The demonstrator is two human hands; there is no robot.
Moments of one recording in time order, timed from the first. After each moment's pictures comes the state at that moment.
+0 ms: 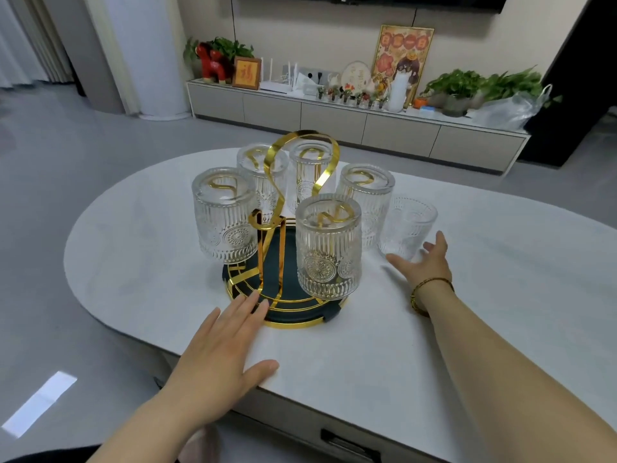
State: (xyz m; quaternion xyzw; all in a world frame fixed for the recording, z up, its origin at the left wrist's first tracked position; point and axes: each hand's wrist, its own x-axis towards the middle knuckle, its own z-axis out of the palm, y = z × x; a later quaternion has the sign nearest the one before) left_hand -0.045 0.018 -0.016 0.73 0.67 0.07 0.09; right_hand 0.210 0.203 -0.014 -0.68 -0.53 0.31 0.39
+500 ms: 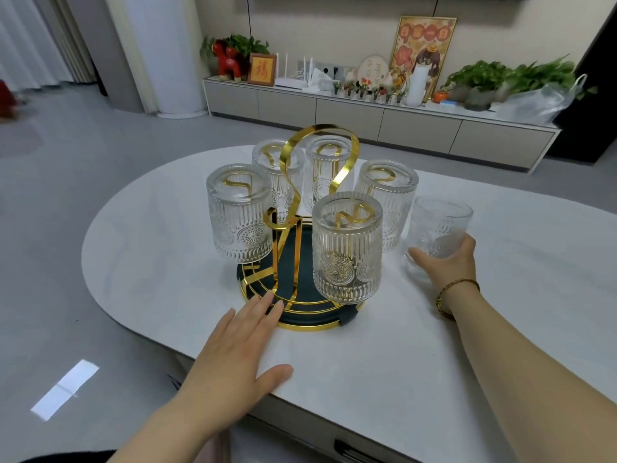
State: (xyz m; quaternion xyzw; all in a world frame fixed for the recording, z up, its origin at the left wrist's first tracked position) left_hand -0.044 0.022 -0.022 0.73 0.67 0.12 0.12; right_hand 0.210 0.212 -0.015 -0.65 -0.51 0.32 0.46
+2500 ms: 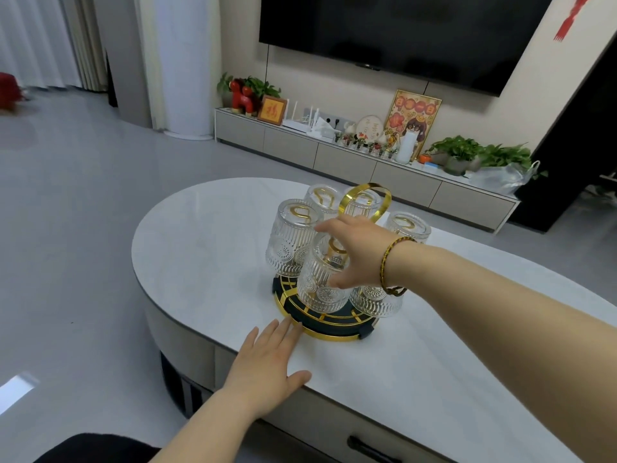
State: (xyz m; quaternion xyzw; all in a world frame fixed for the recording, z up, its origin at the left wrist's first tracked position) left_hand -0.059 0.008 -0.026 0.72 0.68 0.07 0.15; right_hand 0.057 0.094 0.155 -0.39 -0.92 0.02 -0.04
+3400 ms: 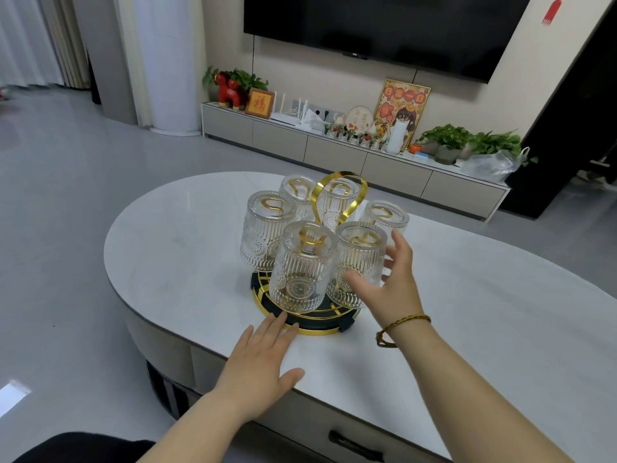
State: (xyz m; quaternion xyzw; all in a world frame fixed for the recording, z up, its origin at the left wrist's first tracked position) left_hand -0.039 0.012 -0.028 0.73 0.66 0.07 0.13; right_hand 0.121 0.089 0.073 -0.51 -0.69 0.30 0.42
